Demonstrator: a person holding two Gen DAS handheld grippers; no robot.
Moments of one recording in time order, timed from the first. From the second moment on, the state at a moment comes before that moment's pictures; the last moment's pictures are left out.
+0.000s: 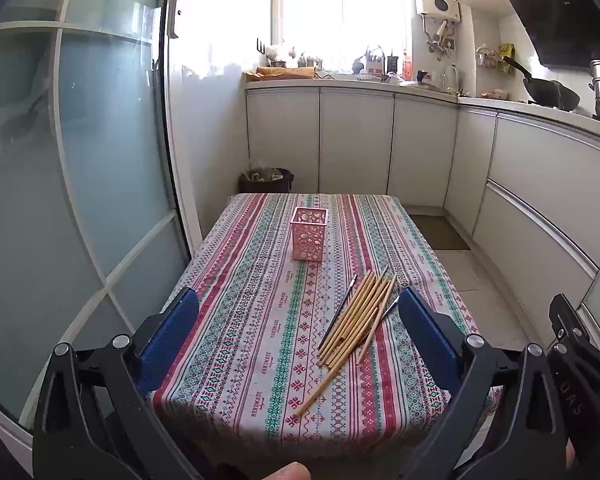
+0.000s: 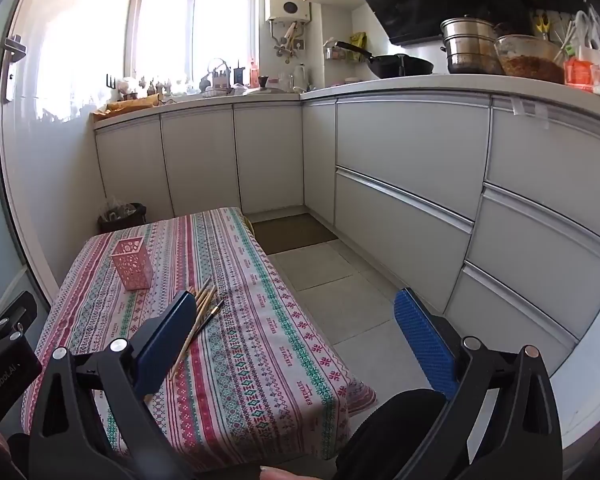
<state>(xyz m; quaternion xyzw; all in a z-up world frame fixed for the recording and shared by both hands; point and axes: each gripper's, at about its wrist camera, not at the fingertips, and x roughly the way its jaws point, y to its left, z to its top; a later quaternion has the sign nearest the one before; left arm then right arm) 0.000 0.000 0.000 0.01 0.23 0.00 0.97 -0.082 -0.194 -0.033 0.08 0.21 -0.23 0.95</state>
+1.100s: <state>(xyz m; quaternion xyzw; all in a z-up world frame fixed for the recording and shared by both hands) -0.002 0.004 0.001 0.00 0.24 -0.01 0.97 -0.088 -0.188 -0.029 0.08 0.20 -0.23 0.95</state>
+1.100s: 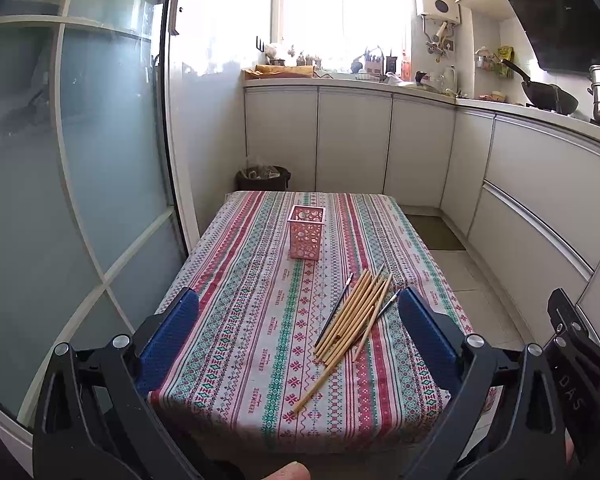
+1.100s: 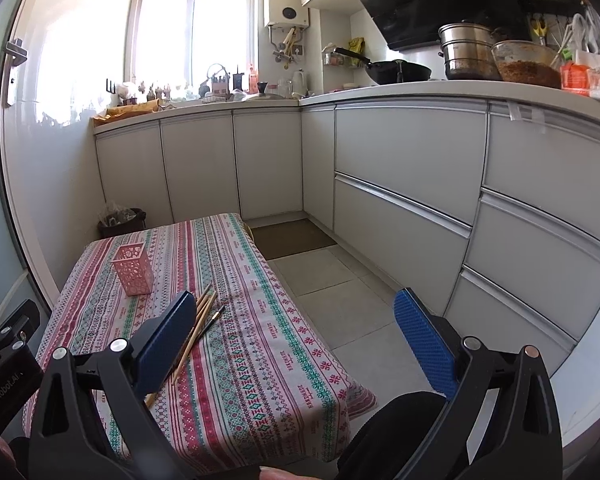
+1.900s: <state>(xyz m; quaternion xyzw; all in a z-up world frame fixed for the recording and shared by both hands) 0.002 0.005 -0.005 0.00 0.25 -0.01 0.97 -0.086 -0.191 -0.030 0.08 0.21 -0.23 0.95</state>
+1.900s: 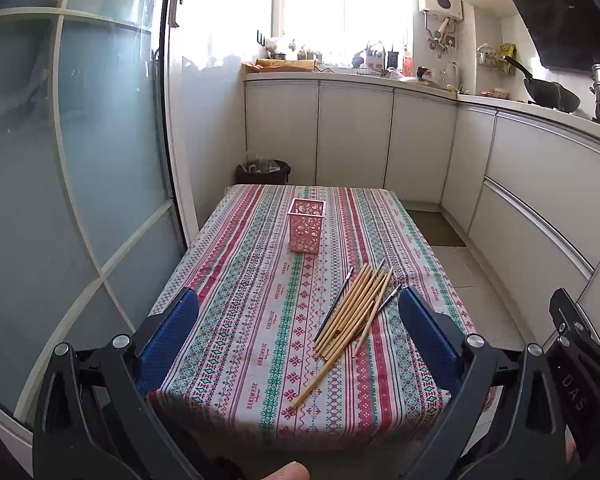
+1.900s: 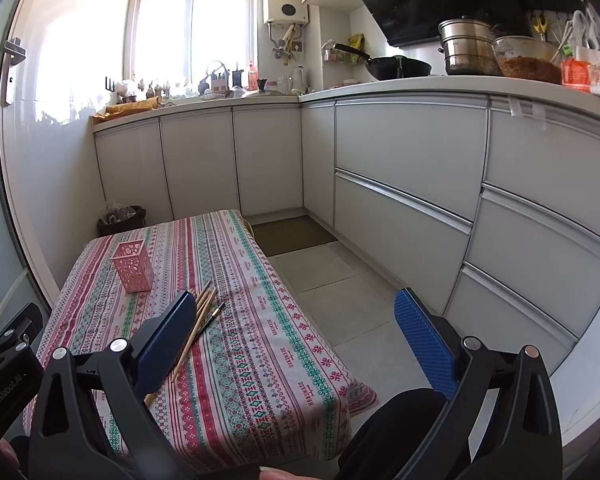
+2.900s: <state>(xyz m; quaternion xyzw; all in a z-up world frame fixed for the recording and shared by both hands) 0.002 0.008 -0.003 0.00 0.25 -0.01 0.97 -0.086 -0.190 -0.029 0.08 0.20 -0.23 0.95</state>
